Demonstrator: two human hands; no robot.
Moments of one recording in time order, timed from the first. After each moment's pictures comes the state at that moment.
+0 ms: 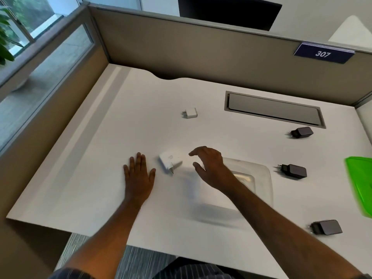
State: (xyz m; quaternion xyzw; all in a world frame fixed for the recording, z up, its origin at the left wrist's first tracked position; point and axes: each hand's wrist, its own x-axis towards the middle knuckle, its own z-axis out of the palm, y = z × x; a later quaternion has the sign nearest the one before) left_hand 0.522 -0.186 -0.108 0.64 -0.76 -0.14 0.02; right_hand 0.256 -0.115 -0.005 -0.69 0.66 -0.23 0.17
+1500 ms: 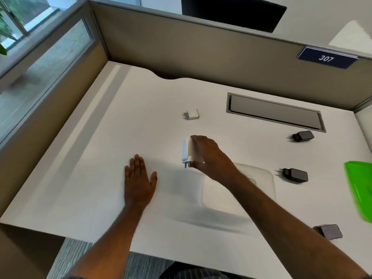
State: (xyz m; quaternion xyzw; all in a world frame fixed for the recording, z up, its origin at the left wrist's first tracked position) left_hand 0.527 -0.184 -0.116 0.63 -0.76 -0.14 0.04; right_hand 0.268 -0.145 0.037 -0.69 0.67 -0.19 0.22
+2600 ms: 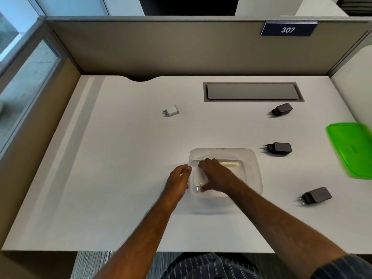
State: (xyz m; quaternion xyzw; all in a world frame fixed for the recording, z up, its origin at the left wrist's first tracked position) left_hand 0.393 -0.118 -0.035 0.55 -0.54 -0.63 0.12; right_hand 0.221 -0.066 -0.035 -0.63 0.72 0.02 0.28
